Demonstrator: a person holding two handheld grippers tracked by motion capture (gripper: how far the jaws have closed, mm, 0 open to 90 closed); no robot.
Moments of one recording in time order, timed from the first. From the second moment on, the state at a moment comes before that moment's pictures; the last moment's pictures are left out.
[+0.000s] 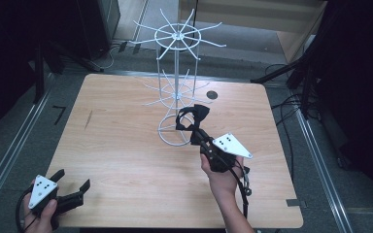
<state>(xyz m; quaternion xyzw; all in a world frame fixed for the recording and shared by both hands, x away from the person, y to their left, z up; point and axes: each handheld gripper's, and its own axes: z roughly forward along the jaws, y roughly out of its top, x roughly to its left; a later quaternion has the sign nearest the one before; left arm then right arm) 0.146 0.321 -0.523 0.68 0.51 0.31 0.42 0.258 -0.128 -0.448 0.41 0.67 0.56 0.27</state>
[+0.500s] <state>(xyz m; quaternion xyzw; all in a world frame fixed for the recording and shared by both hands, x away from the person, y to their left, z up) 0.145 0.321 -0.523 0.68 0.51 0.31 0.42 0.261 -0.136 -0.446 0.40 0.67 0.58 0.24</state>
